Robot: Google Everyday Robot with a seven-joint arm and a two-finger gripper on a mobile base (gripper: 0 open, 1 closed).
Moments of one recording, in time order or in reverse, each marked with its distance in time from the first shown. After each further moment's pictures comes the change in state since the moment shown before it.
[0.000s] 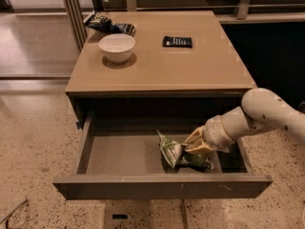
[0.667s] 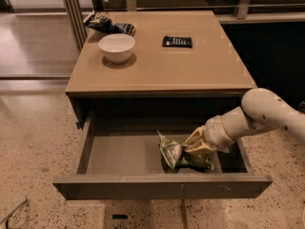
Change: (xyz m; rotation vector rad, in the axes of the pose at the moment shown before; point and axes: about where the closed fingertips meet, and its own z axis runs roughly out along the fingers) arm 0.000 0.000 0.000 0.000 0.000 0.000
